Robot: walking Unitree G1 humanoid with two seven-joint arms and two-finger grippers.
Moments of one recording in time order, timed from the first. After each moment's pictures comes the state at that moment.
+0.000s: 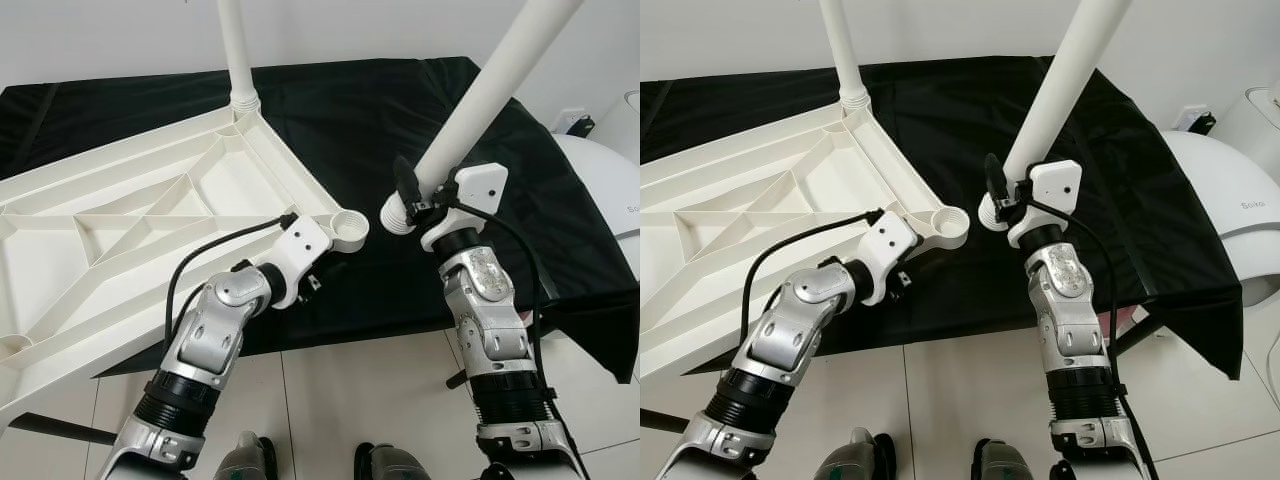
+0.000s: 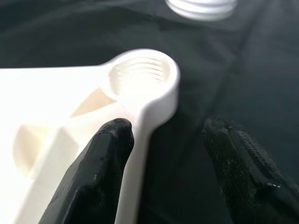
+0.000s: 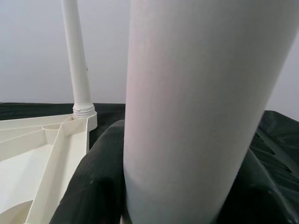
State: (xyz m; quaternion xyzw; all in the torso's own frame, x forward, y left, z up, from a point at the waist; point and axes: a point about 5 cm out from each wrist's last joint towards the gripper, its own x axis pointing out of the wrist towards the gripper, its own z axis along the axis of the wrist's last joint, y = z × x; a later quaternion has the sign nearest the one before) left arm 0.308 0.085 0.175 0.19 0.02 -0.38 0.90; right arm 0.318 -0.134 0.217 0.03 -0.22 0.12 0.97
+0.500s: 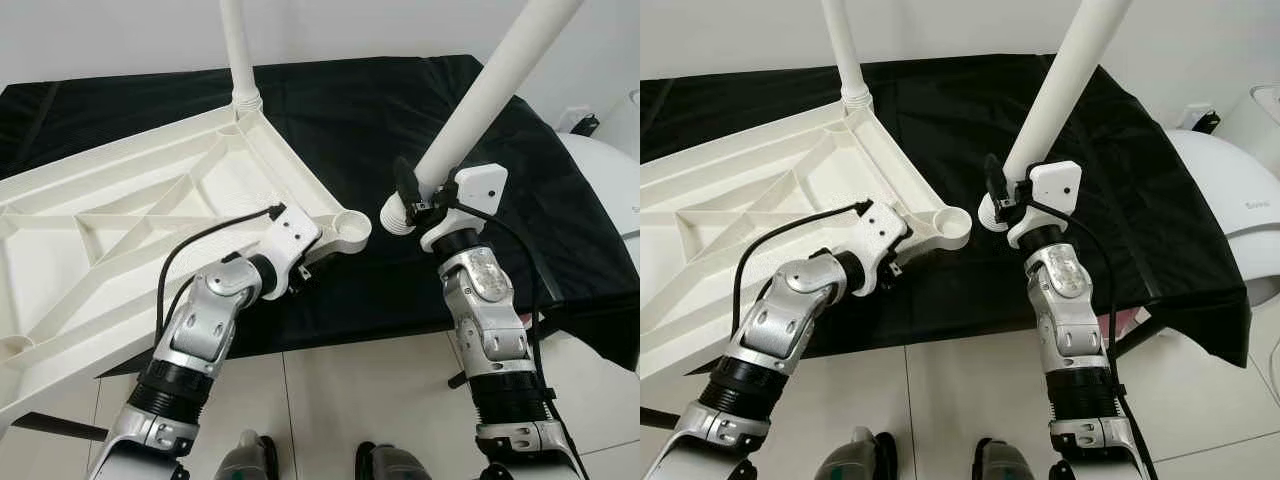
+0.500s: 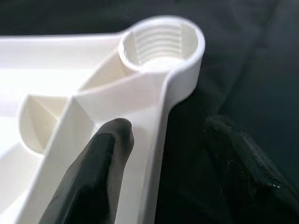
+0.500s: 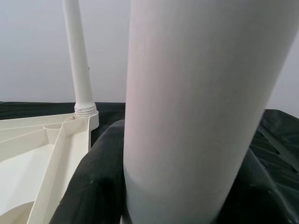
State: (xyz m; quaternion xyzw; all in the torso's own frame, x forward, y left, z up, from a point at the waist) left arm 0.316 0.089 0.163 0.20 0.06 -0.38 0.90; right arm 0.318 -0.133 0.217 0.03 -0.22 0.12 0.97
